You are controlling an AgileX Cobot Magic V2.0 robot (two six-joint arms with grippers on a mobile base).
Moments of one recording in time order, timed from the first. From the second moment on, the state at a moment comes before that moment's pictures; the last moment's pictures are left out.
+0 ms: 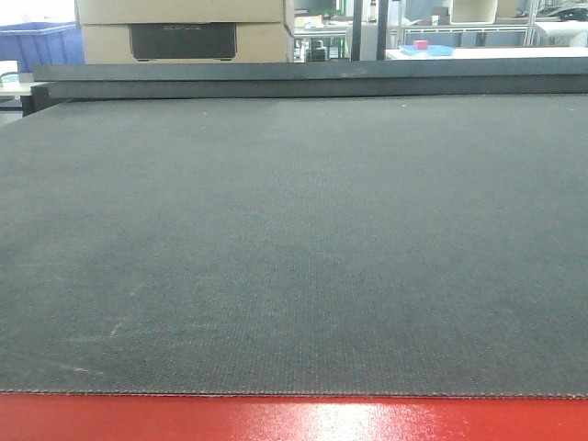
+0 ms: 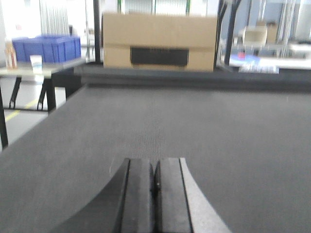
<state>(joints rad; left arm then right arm) -0.01 0.01 0.00 0.00 -0.03 0.00 0.04 0.00 0.00 0.07 -0.03 -0.08</state>
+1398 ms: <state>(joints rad) -0.01 0.90 -1.16 -0.04 0.84 0.00 0.04 0.88 -1.08 0.06 0.98 -0.08</state>
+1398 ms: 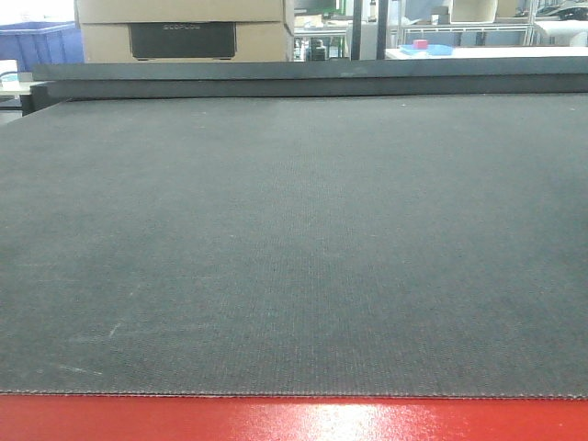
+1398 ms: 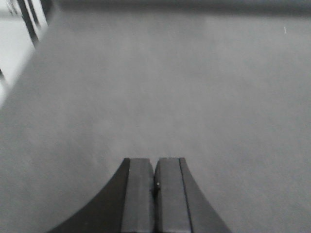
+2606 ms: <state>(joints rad) -0.01 1.44 -1.18 -0.03 1.06 0.00 0.04 1.48 -1.08 0.09 1.08 0.04</state>
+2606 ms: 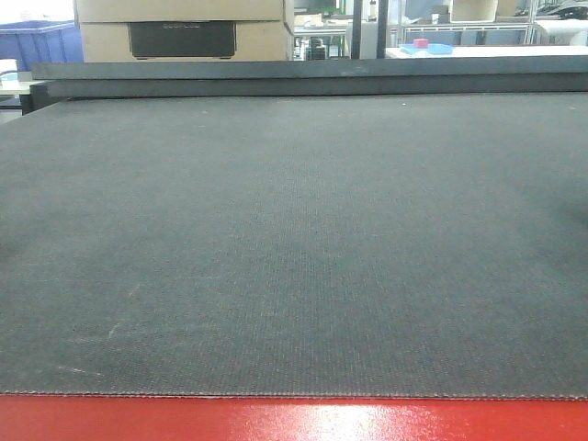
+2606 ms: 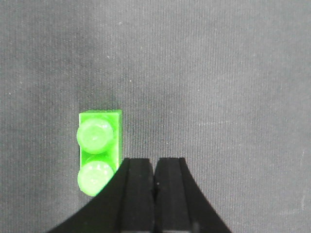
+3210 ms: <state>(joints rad) -0.01 1.44 -1.19 -0.03 1.06 0.00 0.01 1.64 -1.08 0.10 1.02 0.06</state>
